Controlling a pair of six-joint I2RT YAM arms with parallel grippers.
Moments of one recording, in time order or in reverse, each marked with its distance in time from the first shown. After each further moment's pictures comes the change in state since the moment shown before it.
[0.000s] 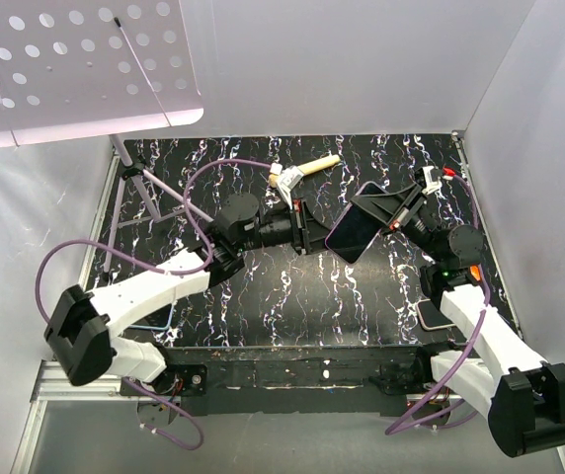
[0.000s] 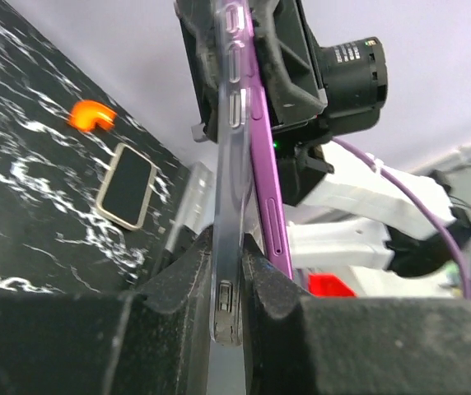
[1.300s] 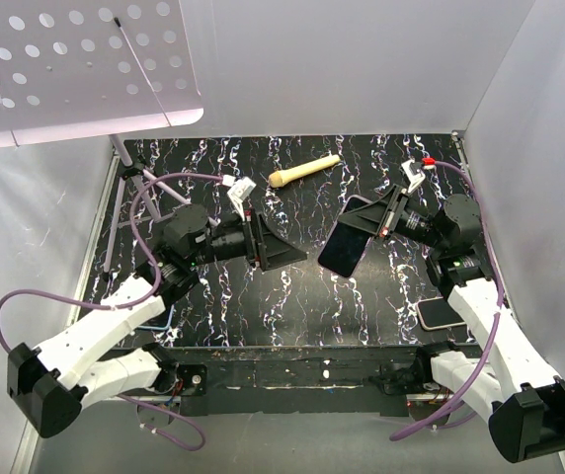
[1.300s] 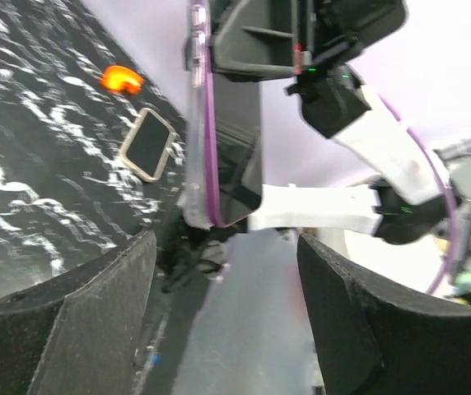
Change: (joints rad) left arm 0.119 -0.399 -0.140 -0.358 -0.023 0.105; right arm -0.001 -0.029 0.201 -0.623 -0.193 -0.454
